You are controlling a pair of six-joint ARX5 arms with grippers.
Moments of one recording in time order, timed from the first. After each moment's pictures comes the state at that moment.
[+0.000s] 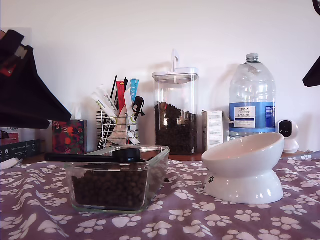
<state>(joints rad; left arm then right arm) -0.65 0.78 0.26 0.09 0.05 -0.20 0.28 0.59 0.41 -0.25 -0.17 0.13</state>
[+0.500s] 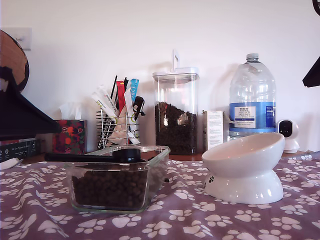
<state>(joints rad) -0.65 0.75 0.03 0.46 -0.03 -0.20 0.28 0.59 0.41 -0.26 -0.17 0.13</state>
